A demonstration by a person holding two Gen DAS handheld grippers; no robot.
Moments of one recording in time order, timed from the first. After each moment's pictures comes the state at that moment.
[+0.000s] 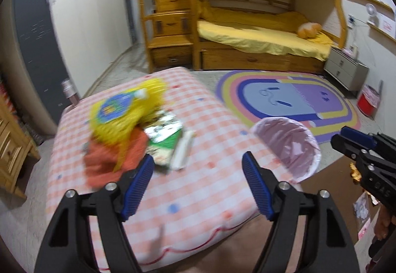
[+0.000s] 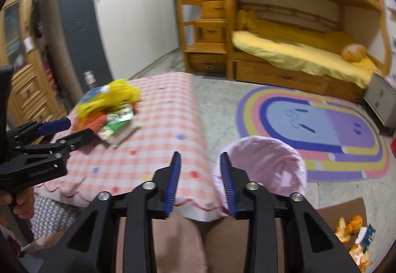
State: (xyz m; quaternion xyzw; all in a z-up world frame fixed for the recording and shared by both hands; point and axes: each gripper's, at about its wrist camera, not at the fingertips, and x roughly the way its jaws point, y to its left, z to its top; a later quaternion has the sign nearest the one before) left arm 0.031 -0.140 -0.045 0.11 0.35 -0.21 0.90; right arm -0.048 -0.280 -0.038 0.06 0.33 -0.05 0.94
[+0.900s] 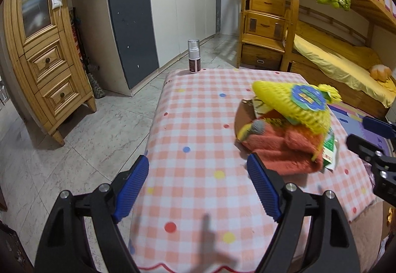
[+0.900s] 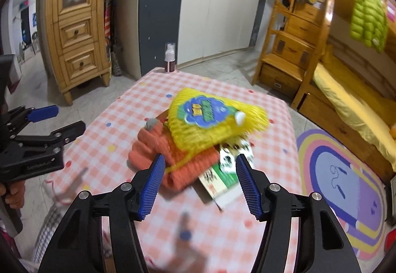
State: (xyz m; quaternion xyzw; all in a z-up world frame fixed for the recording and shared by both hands) left arm 0.099 0.064 -0.056 0.02 0.37 -0.01 0.93; right arm 0.095 -0.092 -0.032 -0.10 0.36 0.09 0.92
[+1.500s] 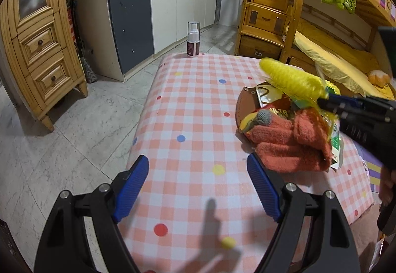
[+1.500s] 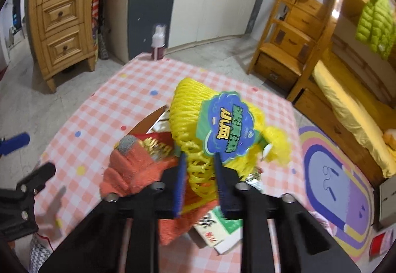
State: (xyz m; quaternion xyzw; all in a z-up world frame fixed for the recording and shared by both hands) left arm 0.107 0.068 -0.081 -0.01 0.41 -0.03 0.91; right arm 0.161 -0.075 -0.049 -0.13 0.40 0.05 0.91
